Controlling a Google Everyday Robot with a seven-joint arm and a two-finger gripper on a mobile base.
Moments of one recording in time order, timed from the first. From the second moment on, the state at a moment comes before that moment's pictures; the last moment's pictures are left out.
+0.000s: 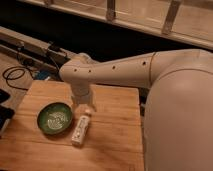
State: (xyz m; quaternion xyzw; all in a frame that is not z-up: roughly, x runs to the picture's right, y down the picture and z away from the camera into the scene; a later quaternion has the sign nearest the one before) arm -0.103 0.101 0.703 -0.26 0.23 0.64 0.68
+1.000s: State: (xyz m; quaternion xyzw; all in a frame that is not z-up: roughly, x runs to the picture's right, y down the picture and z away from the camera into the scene) arm -0.117 0.078 0.714 -0.23 0.21 0.66 0.68
